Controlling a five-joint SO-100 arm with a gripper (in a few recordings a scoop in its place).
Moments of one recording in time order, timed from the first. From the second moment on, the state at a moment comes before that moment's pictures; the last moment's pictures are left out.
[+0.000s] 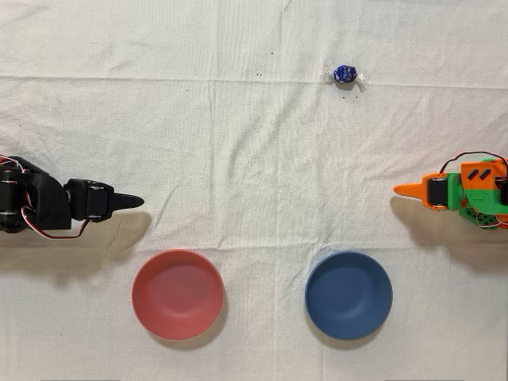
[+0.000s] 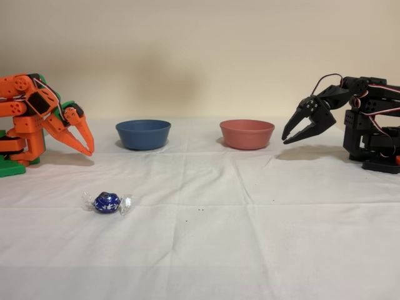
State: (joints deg) arm 0.8 187.2 180.0 61.9 -10.1
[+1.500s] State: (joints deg) arm 5.4 185.9 178.5 59.9 -4.9
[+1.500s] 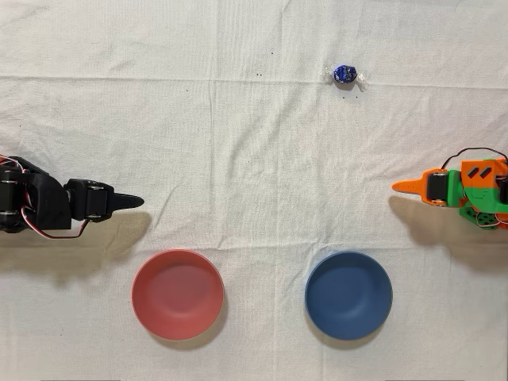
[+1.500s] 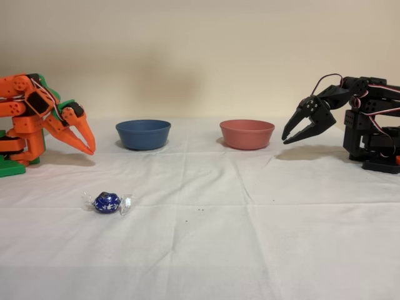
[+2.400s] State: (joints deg) arm 23.2 133.6 116.0 65.7 0.4
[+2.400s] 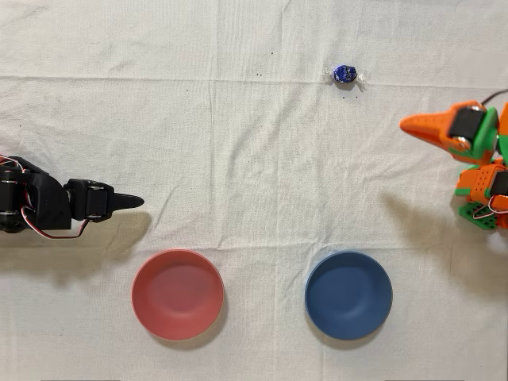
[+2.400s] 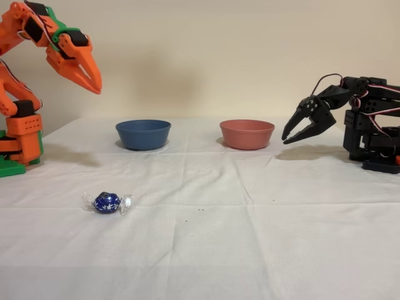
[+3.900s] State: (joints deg) arm 39.3 87.6 98.3 62.6 0.6
